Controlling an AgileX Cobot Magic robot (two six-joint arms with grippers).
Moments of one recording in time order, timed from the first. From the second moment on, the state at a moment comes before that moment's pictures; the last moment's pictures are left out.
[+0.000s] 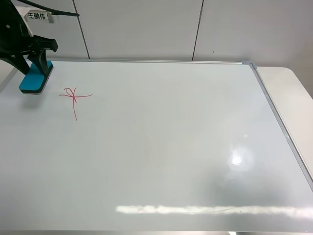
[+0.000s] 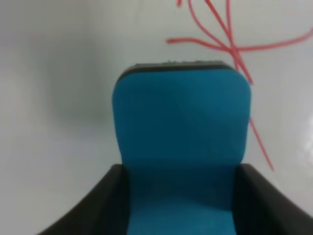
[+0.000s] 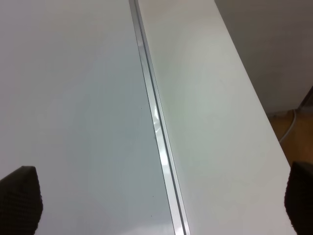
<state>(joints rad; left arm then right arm) 0.01 1.94 -1.59 -0.01 1.09 -0.01 -0.06 0.00 -0.50 -0.09 1.06 0.05</state>
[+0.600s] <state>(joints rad) 0.04 2.26 -1.75 -0.11 1.04 0.22 -0.06 0.00 -0.50 -0.09 1.06 0.05</state>
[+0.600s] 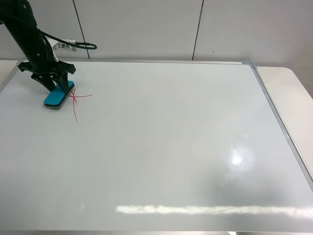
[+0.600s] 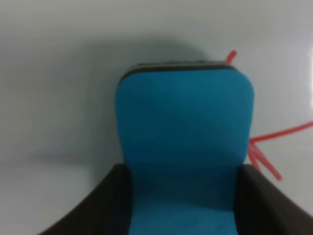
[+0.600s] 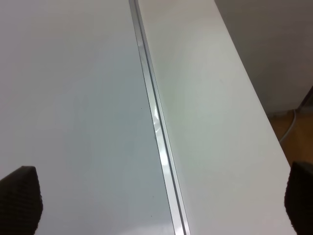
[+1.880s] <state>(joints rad) -0.21 2.30 -1.76 -0.19 1.06 0.16 -0.06 0.00 -0.50 -0.09 1.06 0.05</state>
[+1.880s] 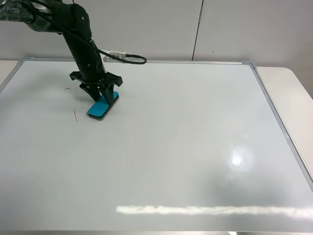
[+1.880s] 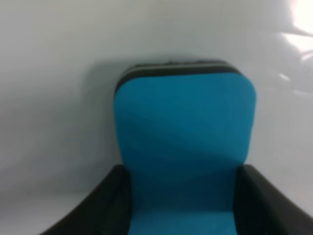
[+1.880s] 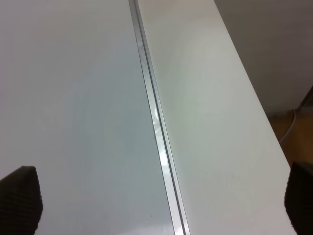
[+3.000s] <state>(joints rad) 0.01 2.30 -1.77 0.03 0.99 0.02 -0.06 0.00 -0.50 -0.09 1.06 0.05</state>
